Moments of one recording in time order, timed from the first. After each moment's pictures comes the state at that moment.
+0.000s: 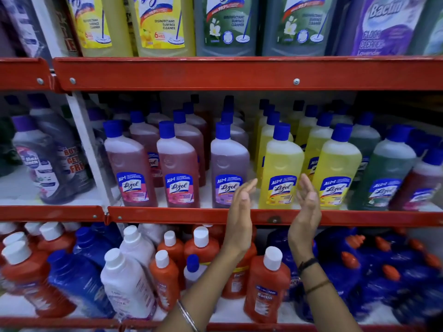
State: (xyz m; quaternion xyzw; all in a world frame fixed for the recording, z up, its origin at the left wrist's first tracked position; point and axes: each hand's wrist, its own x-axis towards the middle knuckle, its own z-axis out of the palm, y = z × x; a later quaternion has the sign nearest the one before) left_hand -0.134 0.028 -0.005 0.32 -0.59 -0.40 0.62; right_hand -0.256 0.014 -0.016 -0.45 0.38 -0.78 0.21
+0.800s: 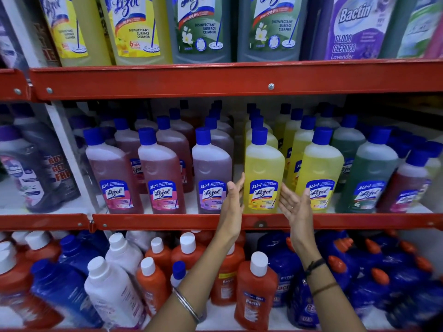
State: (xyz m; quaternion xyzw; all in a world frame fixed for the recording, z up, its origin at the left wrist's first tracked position) left_hand -0.154 0.002 0.014 0.32 -0.55 -0.51 0.57; right_hand -0.298 0.004 -0.010 -0.45 0.41 -0.68 0.41
